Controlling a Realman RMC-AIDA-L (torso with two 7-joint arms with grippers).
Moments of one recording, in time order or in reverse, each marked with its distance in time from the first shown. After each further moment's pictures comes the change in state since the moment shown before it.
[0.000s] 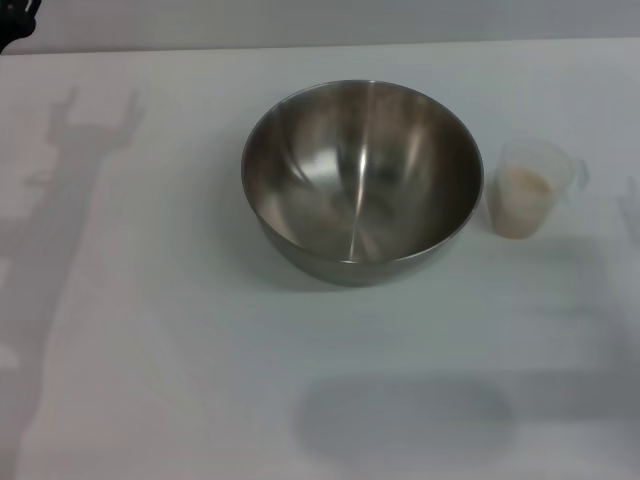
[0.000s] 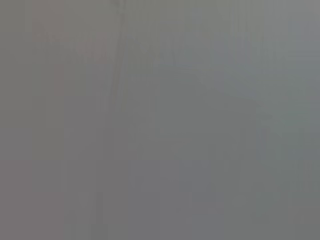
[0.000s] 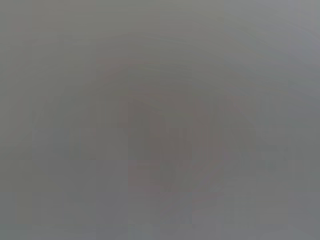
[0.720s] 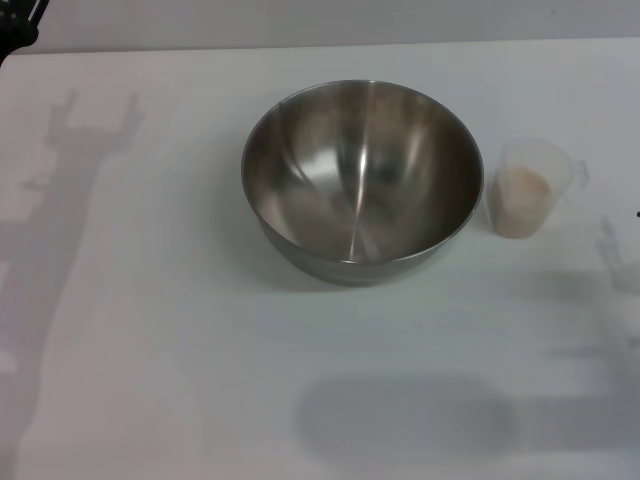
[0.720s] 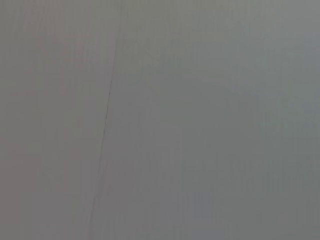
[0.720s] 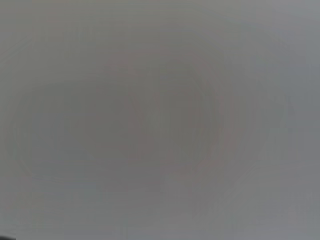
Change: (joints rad) left arm 0.005 0.000 0.006 0.007 0.006 0.000 0.005; right arm -0.073 0.003 -0.137 0.028 0.000 0.082 -0.077
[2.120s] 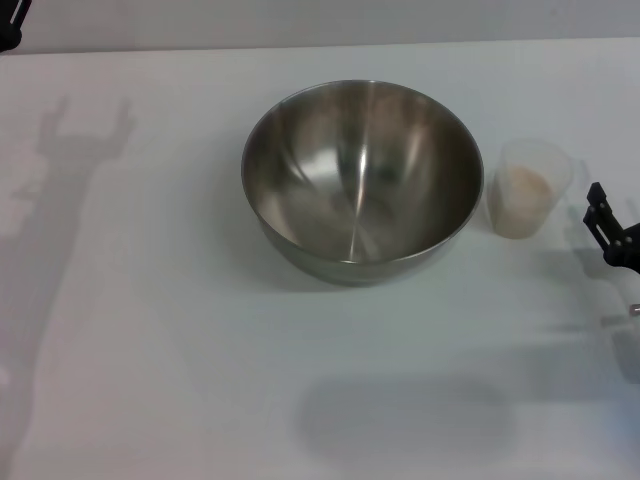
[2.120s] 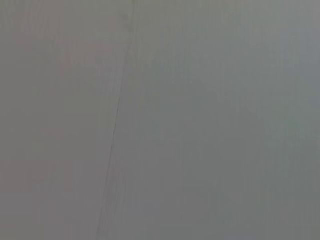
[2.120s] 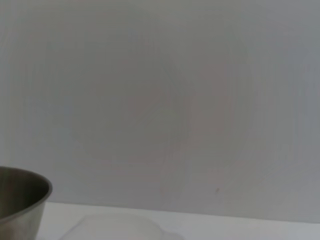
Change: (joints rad) left arm 0.047 -0.002 0.004 -0.036 0.001 0.041 -0.011; right arm 0.091 -0.005 -0.001 -0.002 0.003 0.234 0.004
